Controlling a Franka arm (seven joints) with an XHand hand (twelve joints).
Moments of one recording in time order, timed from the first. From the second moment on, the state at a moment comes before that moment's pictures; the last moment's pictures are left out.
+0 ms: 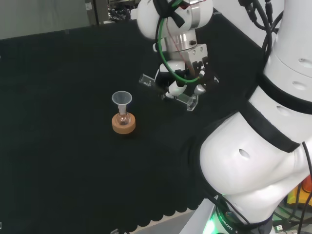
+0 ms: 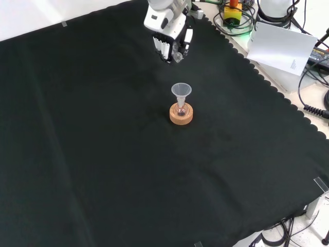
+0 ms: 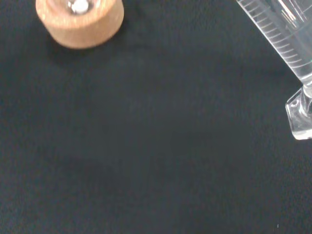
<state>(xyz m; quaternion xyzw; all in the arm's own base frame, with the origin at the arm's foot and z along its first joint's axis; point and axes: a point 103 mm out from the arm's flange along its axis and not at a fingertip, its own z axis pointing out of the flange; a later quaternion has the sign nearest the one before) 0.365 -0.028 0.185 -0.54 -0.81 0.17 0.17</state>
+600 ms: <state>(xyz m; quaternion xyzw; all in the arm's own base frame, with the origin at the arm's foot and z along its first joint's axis) 0.369 -0.014 0.182 -0.53 -0.80 0.21 0.17</state>
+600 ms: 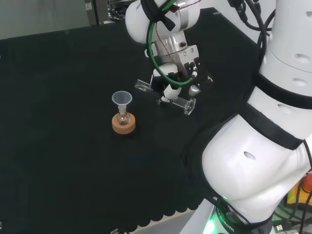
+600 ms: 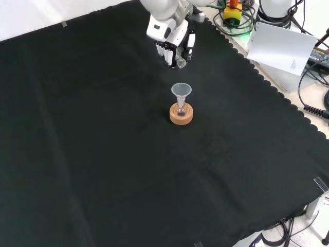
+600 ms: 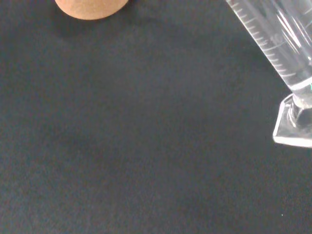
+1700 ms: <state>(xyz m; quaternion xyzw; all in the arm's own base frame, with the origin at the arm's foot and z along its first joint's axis) 0.386 0.012 0.198 -0.49 -0.78 0.34 0.17</state>
